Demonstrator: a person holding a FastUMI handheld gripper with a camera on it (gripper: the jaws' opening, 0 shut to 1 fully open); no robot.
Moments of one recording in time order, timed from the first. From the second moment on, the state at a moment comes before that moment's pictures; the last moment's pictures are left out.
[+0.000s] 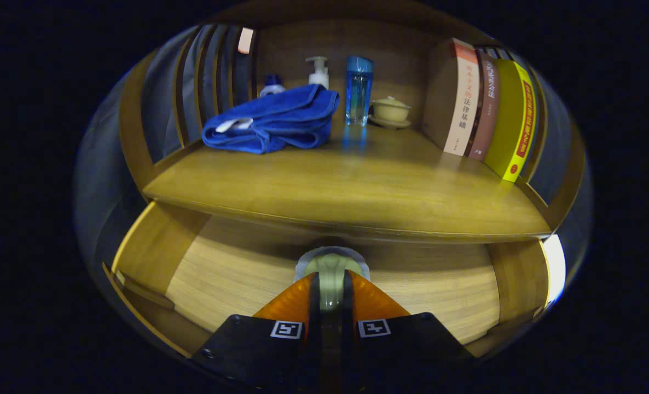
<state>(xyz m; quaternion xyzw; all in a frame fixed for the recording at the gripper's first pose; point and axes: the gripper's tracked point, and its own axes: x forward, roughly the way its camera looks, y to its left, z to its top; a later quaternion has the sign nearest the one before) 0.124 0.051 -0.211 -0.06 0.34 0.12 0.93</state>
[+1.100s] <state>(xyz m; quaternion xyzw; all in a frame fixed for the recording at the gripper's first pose) 0.223 0.049 -0.052 -0.02 0.20 0.07 0.98</state>
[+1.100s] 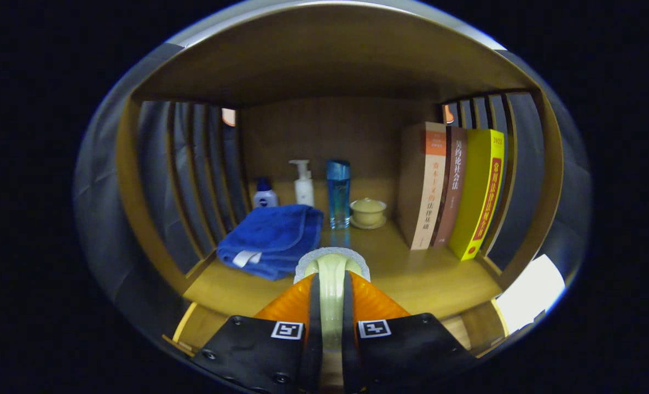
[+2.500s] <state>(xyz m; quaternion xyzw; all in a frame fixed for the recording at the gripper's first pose) 0.268 0.049 -0.127 -0.03 0.27 0.04 0.96</state>
